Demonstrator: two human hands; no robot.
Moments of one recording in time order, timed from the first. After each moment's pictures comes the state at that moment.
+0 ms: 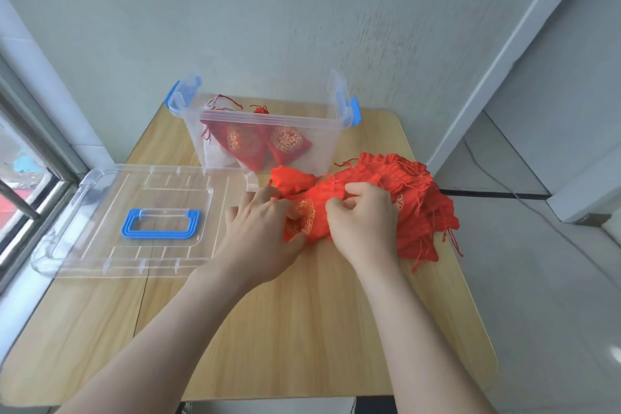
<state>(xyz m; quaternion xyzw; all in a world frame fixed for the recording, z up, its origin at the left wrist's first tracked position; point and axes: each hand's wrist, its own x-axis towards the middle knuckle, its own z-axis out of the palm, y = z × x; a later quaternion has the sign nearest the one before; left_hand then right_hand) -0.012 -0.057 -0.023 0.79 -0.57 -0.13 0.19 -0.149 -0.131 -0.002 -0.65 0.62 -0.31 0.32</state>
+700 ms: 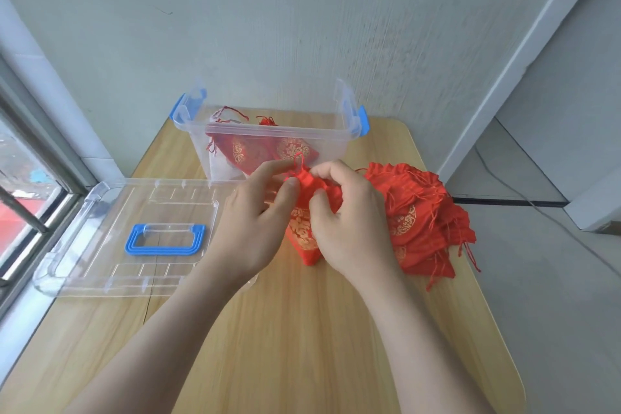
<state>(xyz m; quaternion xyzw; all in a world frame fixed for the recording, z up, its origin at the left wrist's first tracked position) -0.001 -0.062 0.010 0.68 -0.45 -0.24 0.53 -0.130 -0.127 0.016 -0.78 0.37 -0.41 0.30</state>
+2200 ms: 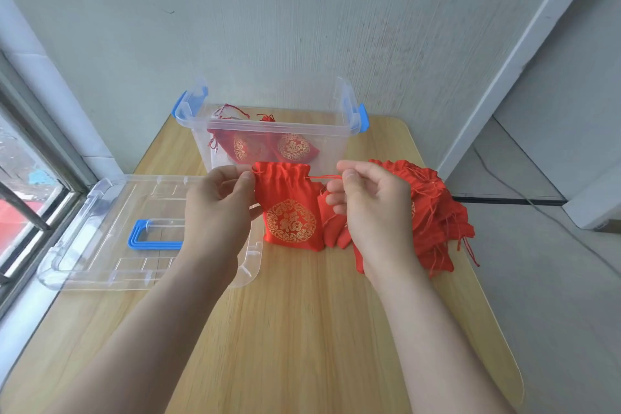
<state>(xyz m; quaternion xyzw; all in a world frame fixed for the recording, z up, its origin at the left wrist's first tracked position) 0.013 -0.055 0.008 0.65 -0.19 -0.30 0.67 -0.141 -0.137 0.011 -0.59 0.47 -0.46 0.47</state>
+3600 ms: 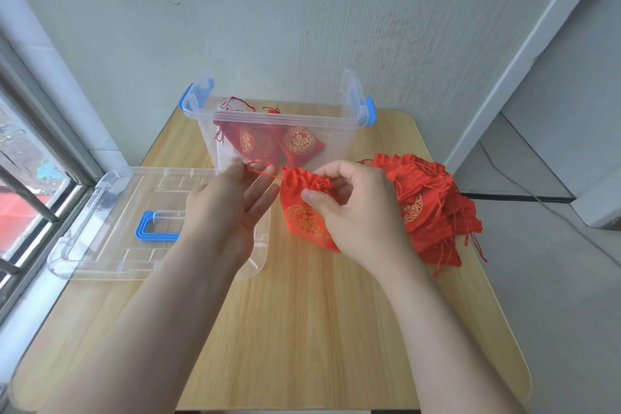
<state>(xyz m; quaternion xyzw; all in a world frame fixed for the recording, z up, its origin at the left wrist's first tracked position) 0.016 -0.060 0.018 0.49 -0.01 -0.43 0.76 -0.138 -0.132 0.008 -0.77 0.38 -0.36 0.36</state>
